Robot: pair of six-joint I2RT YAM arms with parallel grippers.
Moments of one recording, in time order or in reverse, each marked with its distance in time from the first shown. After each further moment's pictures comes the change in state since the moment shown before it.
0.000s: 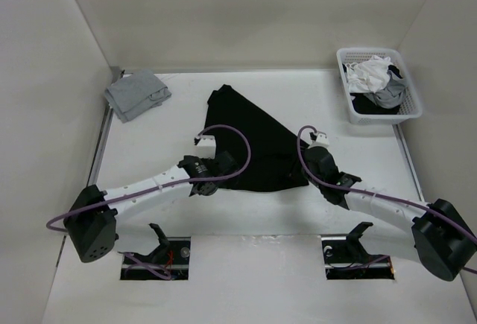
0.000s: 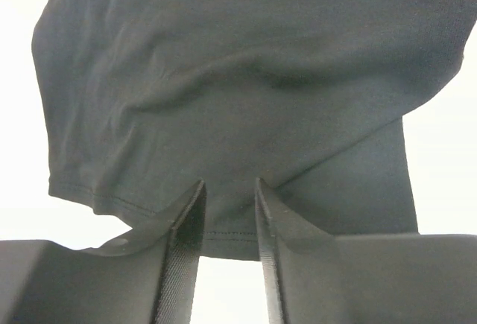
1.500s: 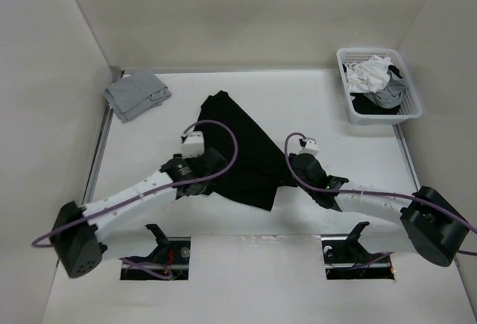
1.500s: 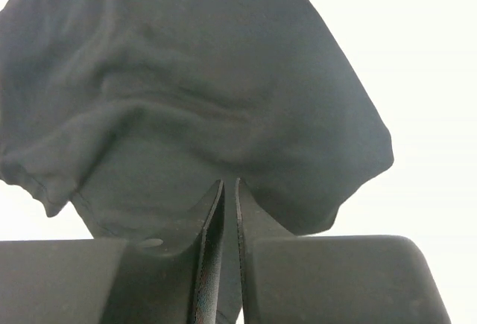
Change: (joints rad) left arm 0.050 -0.088 -0.046 0.013 0.012 0.019; right arm 0.126 0.103 0.003 0.059 0.090 0.062
